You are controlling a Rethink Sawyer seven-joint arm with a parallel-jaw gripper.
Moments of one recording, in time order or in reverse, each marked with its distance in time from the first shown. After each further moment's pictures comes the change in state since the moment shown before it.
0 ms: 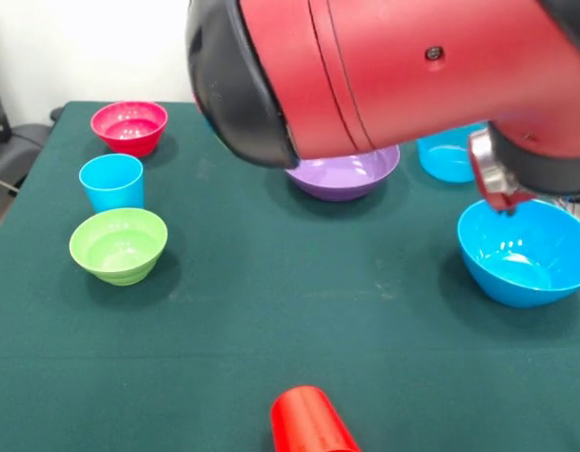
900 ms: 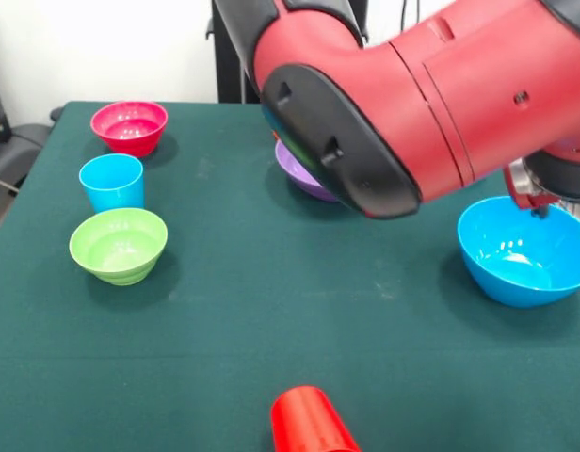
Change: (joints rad) arm -0.070 -0.022 -0.289 0.447 0.360 -0.375 0.310
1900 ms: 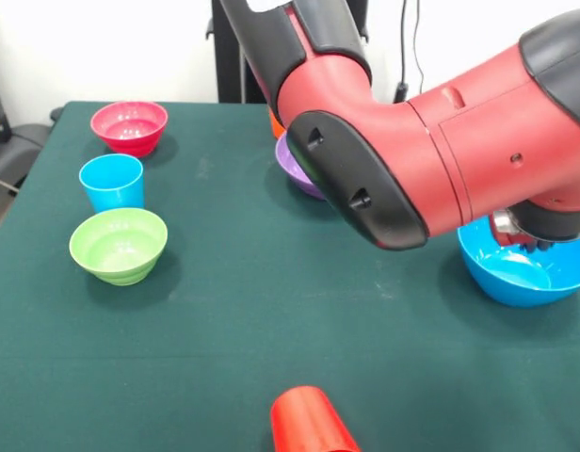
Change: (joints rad) arm 0.049 -0.003 -0.214 0.069 0.082 -0.174 0.000
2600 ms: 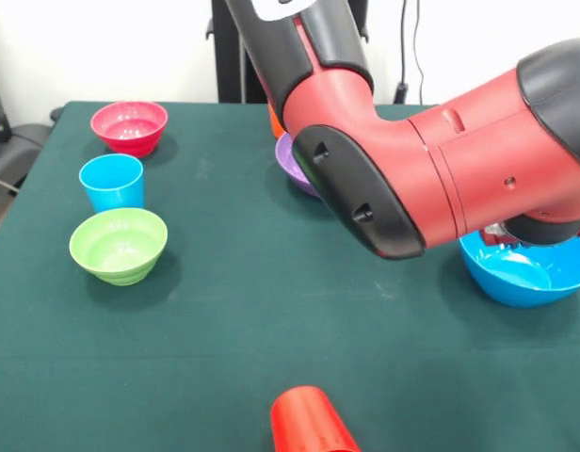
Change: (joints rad) arm 0.041 0.004 -0.106 0.000 0.064 0.000 0.000
